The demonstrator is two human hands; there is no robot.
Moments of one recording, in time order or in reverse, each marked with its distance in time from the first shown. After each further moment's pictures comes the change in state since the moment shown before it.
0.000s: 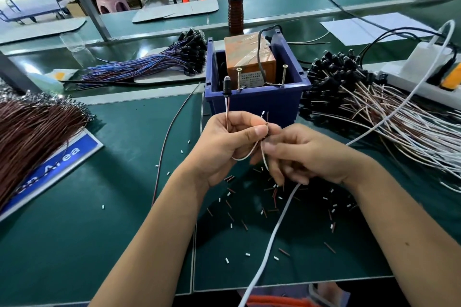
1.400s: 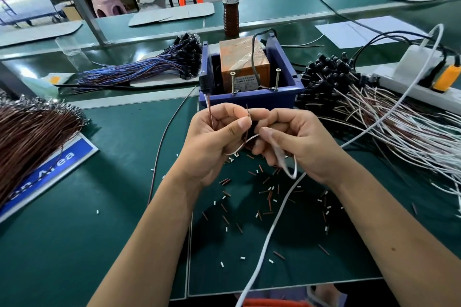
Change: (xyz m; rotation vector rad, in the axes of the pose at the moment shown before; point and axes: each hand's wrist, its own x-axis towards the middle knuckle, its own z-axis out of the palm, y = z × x) left_hand 0.000 0.004 -0.002 -0.016 0.029 0.199; right_hand 0.007 0.002 0.008 0.136 0.319 -0.250
